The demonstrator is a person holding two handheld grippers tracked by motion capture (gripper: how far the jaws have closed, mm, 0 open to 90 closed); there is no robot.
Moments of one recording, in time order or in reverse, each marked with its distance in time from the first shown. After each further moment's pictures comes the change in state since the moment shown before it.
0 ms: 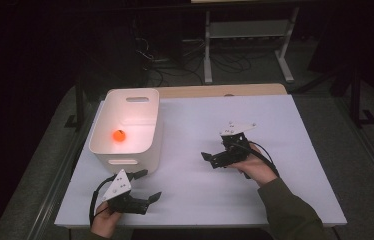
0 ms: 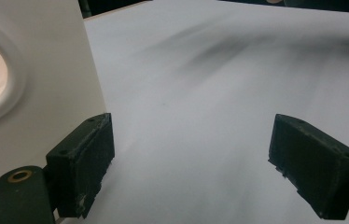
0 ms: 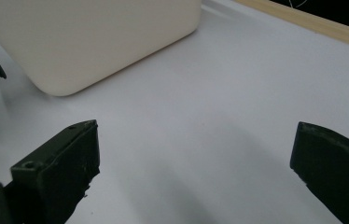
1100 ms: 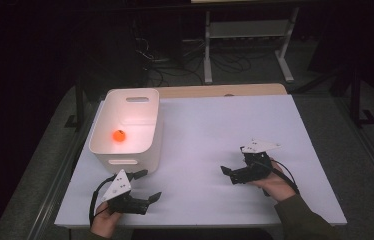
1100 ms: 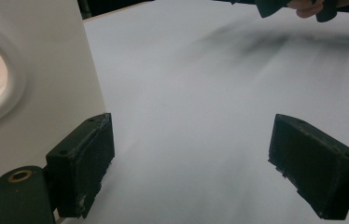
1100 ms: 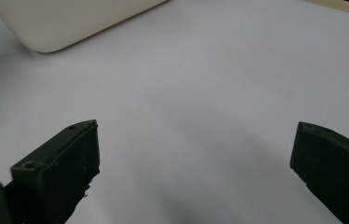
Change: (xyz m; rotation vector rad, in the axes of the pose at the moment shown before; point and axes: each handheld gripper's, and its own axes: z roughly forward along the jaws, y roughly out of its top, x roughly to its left) left arm 0.000 0.000 -0.001 -0.003 0.001 0.005; right arm -0.005 -0.057 -0.041 -0.004 -0.064 0.045
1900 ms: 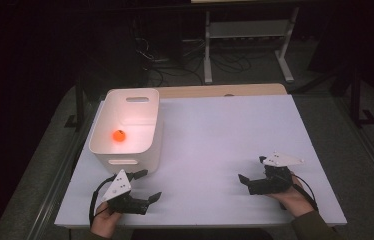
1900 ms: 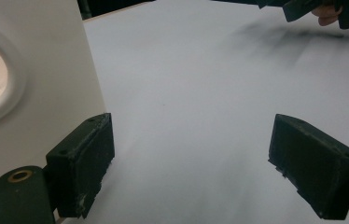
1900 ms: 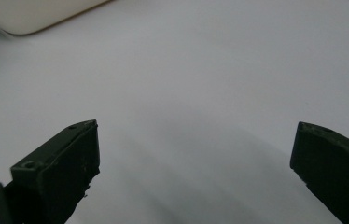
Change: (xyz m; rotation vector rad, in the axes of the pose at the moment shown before) left arm 0.000 0.000 0.000 0.002 0.001 -0.002; right arm -0.012 -0.043 -0.036 -0.031 -0.092 0.046
